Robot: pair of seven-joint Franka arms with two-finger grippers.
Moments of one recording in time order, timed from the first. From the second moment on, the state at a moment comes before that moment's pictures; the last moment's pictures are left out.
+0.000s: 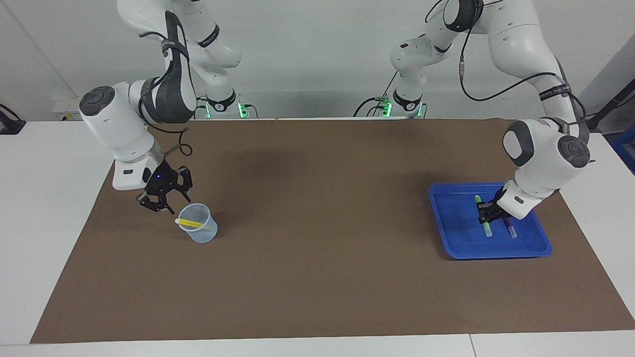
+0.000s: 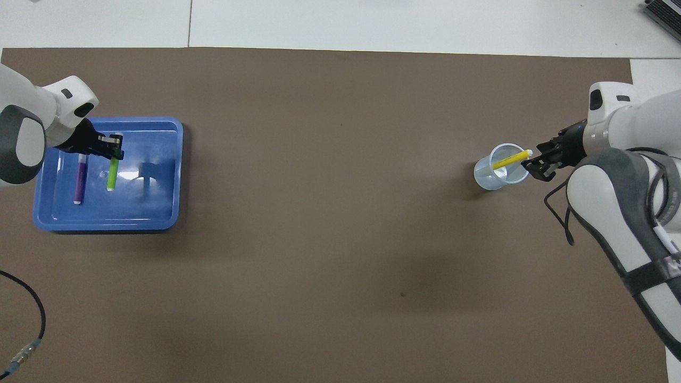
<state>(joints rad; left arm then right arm) 0.32 0.46 -0.29 -1.64 0.08 2.01 0.10 -0.21 0.17 0.19 -1.88 0.09 2.15 -0.84</state>
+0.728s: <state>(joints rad) 0.37 0.47 -0.29 -1.73 0.08 2.10 0.10 -0.22 0.23 0.19 -1.88 0.07 2.25 -0.85</state>
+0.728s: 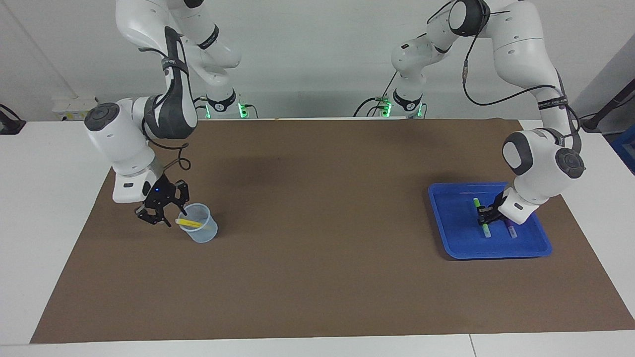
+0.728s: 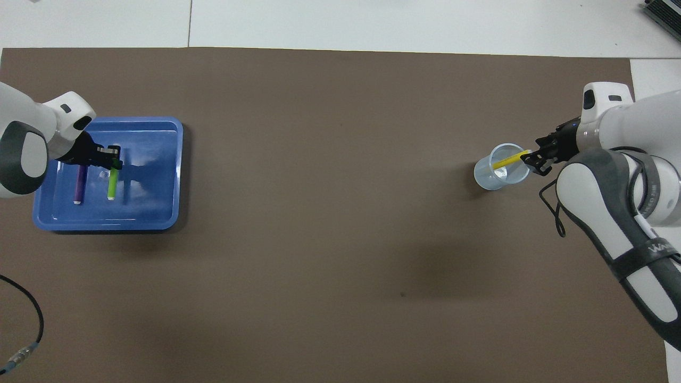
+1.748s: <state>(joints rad) 0.40 0.47 -0.29 -1.78 0.08 2.20 0.10 -0.22 0.24 0.19 -1.90 0.07 2.25 -0.81</state>
